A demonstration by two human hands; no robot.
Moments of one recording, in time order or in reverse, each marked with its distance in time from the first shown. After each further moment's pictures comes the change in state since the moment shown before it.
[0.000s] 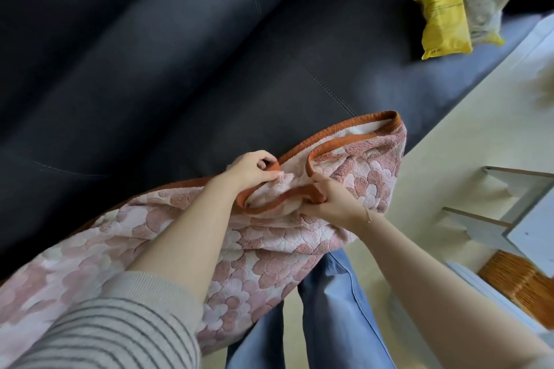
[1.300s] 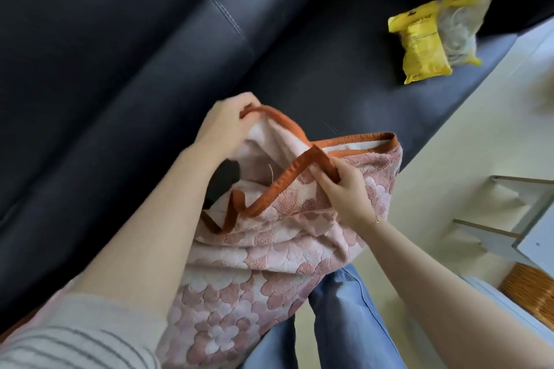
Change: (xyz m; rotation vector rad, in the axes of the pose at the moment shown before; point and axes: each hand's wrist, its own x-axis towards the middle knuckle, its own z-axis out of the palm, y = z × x) left_hand -0.043 0.112 -0.115 0.101 0.451 0.282; right_hand -0.002 -0.050 -0.047 0.240 0.539 -0.068
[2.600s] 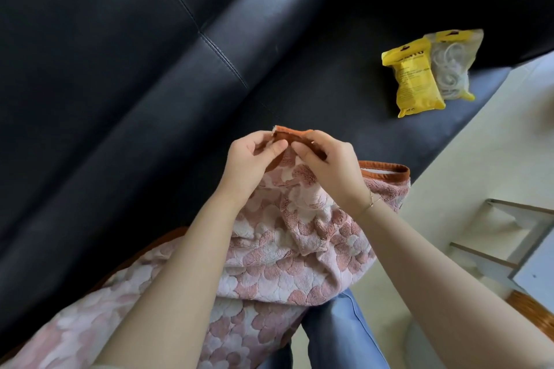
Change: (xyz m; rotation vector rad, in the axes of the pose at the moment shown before) left_hand 0.010 0.038 0.030 -0.715 0.018 -0.109; right_hand 0.091 -0.059 -0.026 -0.139 0.007 -0.249
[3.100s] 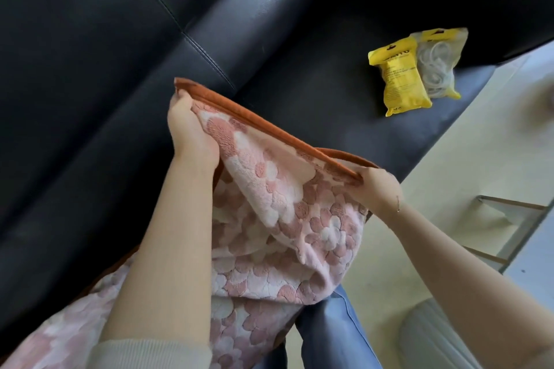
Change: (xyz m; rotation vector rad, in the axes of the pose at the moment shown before) left_hand 0.051 0.038 -0.028 -0.713 0.571 -0.228; right_hand -0.026 0.108 -0.054 -0.721 -0.285 0.390
